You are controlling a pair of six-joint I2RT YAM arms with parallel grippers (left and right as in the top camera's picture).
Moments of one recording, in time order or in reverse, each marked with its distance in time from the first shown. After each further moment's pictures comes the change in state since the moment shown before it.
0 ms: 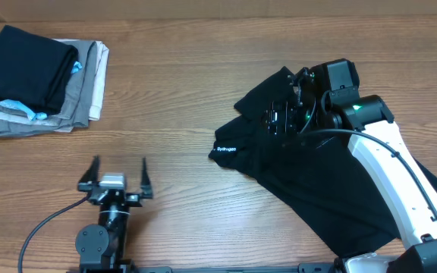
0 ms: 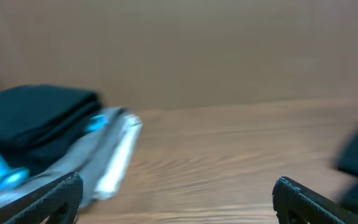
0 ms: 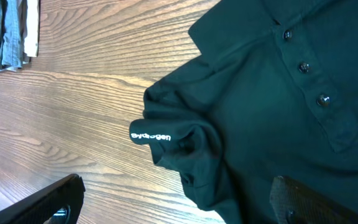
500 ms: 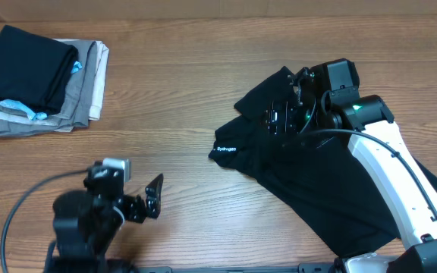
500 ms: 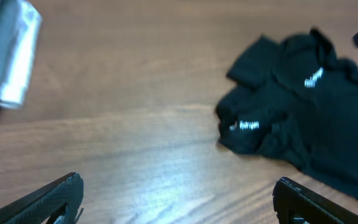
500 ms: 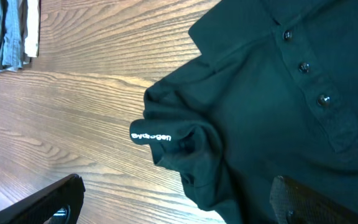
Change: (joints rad) left arm -0.007 0.435 0.610 -0.753 0.262 -0.102; right arm 0.000 0.000 0.000 0.000 0.000 0.002
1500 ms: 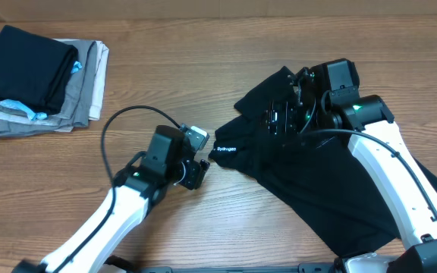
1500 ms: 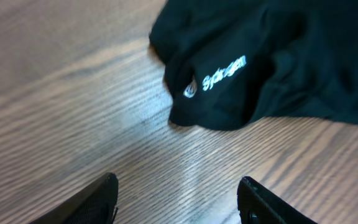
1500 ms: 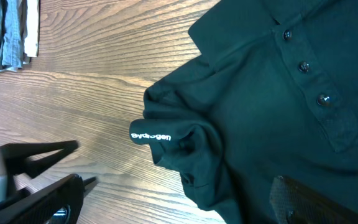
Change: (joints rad) left arm -0.433 0.852 0.041 0.425 -0.127 0.050; right arm 0.000 0.000 0.000 0.000 0.000 0.000
